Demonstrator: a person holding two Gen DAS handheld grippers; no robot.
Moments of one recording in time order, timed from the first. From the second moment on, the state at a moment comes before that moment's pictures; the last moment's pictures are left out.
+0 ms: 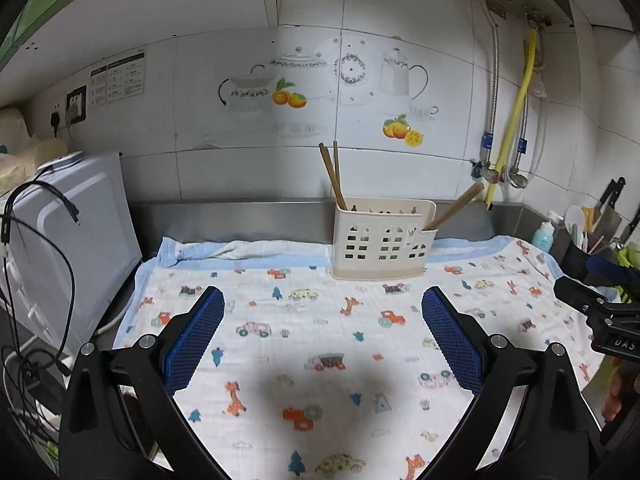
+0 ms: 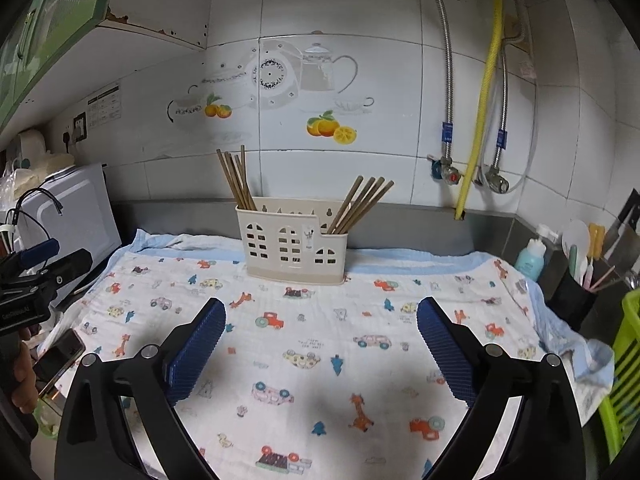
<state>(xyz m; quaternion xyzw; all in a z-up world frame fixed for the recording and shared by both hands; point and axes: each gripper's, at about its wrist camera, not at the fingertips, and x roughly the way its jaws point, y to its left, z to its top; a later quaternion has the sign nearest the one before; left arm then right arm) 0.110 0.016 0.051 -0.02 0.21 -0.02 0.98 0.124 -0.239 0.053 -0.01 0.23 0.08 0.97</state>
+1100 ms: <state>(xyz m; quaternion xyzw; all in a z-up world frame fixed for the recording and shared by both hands) 0.058 -0.004 0.021 -0.03 0.23 -0.02 0.97 0.077 -0.249 0.024 0.00 0.24 0.07 0.97</state>
